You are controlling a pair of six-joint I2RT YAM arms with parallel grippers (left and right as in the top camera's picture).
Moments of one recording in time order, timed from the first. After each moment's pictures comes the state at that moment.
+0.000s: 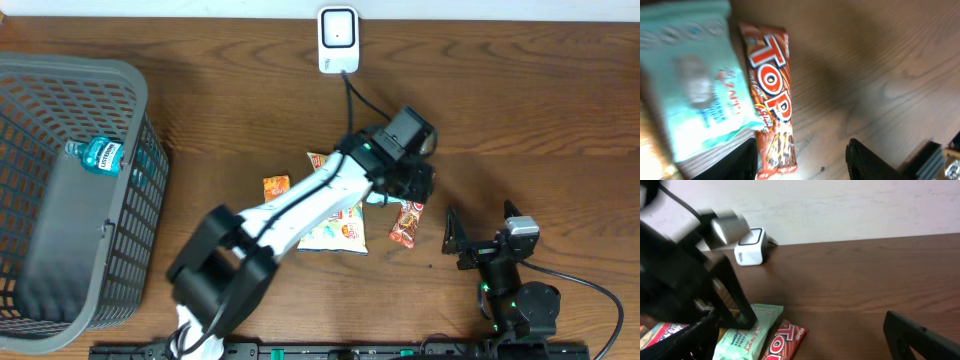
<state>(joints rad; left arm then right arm) -0.81 1.97 1.56 -0.63 0.31 -0.54 0.03 0.02 0.01 -0.06 -0.11 0.14</state>
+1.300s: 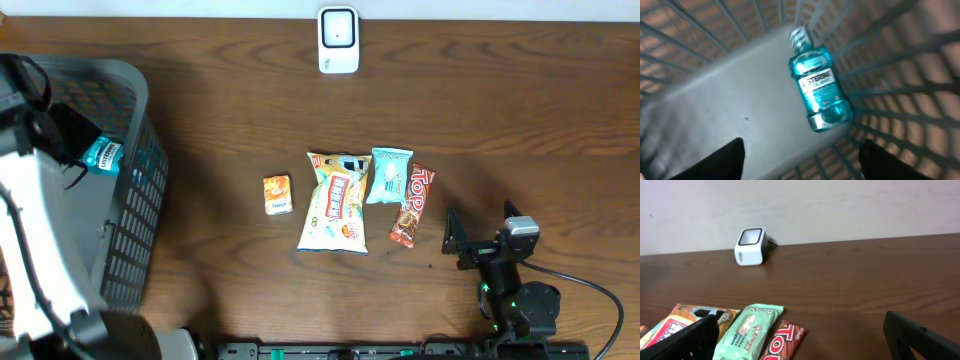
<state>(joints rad) 0.44 1.56 1.56 -1.11 -0.13 -0.49 0.03 0.02 0.01 -0.06 -0.11 0.14</state>
